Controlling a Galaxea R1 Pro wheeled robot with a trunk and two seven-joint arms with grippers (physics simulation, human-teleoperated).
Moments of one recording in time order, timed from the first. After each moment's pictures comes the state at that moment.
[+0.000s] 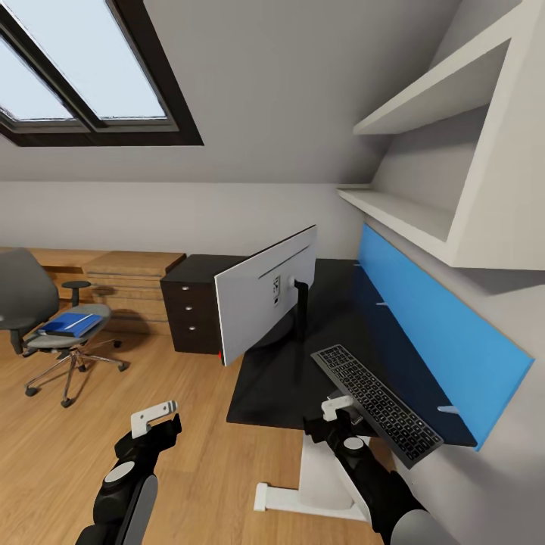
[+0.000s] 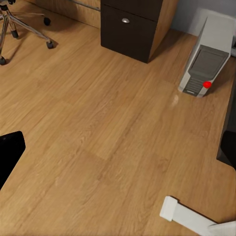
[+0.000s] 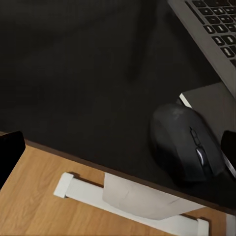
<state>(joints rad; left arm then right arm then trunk) -0.12 -0.11 0.05 -1.56 0.14 0.51 0.39 -0.53 0.07 0.27 -0.66 -0.01 0.12 -0.06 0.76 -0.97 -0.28</state>
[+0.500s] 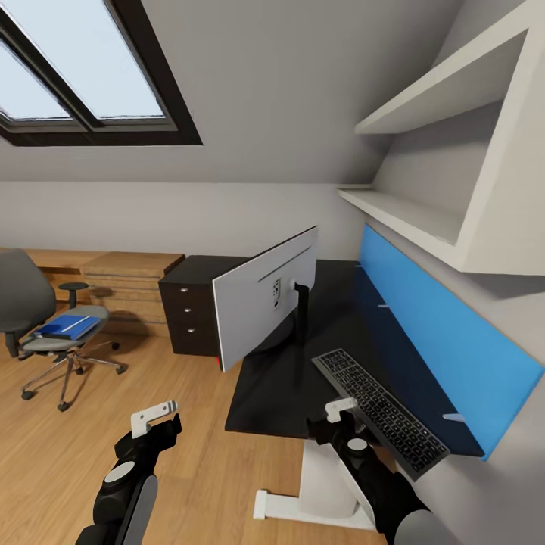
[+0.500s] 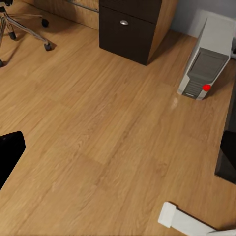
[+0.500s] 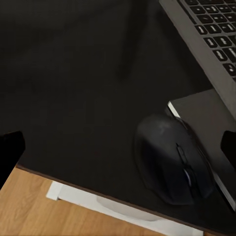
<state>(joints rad) -0.12 -0.11 0.05 -1.56 0.14 0.51 0.39 -0.53 0.05 0.26 -0.65 -0.01 0.13 -0.07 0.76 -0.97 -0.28</state>
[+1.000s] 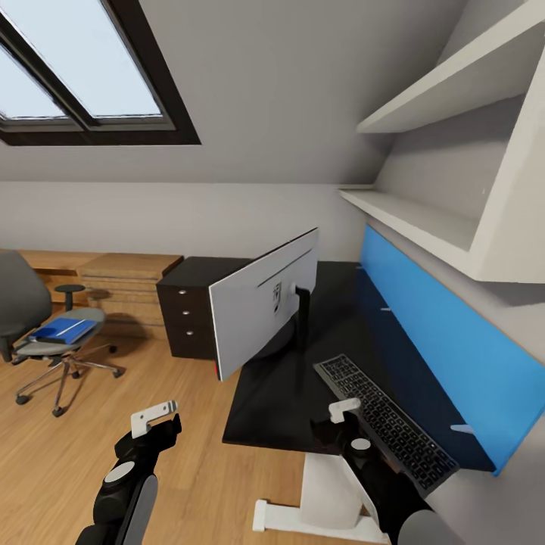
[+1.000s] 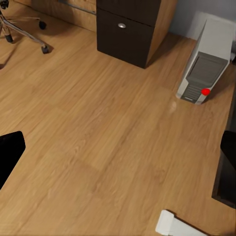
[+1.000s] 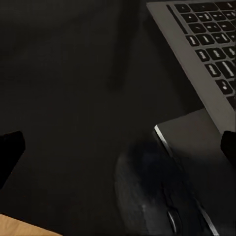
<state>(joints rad) -0.12 -0.11 0.05 -1.56 0.14 0.51 0.39 -0.53 0.04 0.25 -0.65 -0.02 0.14 -0.06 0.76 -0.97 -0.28</state>
